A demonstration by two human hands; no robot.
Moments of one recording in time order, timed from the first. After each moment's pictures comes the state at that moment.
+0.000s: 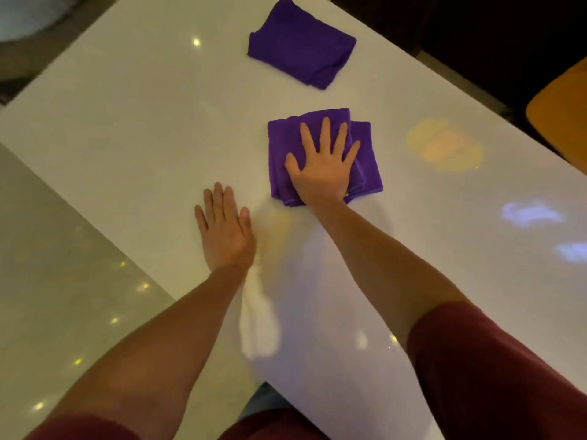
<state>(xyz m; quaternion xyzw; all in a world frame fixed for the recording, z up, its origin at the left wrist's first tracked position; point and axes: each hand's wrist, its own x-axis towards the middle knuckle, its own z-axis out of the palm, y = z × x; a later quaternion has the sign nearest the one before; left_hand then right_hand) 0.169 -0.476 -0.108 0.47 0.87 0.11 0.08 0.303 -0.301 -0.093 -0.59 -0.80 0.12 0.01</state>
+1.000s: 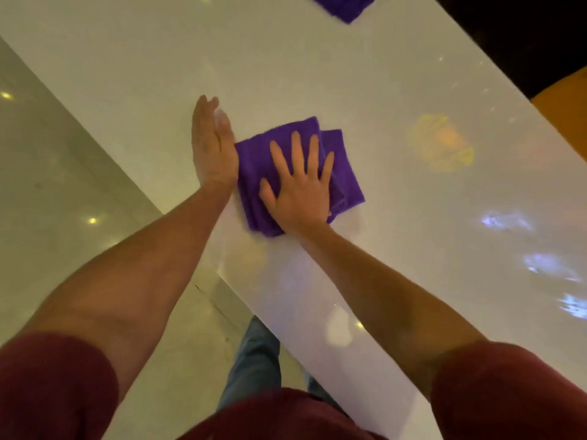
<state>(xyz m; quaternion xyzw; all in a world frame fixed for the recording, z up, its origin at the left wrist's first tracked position) 0.165 -0.486 -0.096 0.30 0.82 0.46 0.15 0.335 -0.473 -0.101 -0.46 -0.88 0.10 0.01</state>
